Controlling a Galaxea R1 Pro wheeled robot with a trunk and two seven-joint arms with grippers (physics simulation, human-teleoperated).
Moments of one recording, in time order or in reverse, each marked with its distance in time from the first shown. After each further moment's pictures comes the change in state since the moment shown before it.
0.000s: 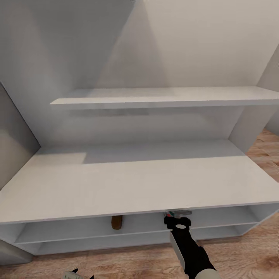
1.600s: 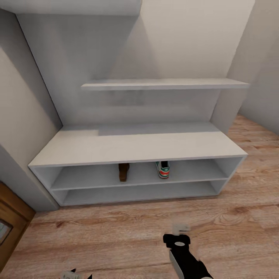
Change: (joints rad) left arm 0.000 0.002 0.004 0.003 0.007 0.001 0.030; right arm 0.001 -0.004 -0.002 0.255 0.002 -0.140 0.010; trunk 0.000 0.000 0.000
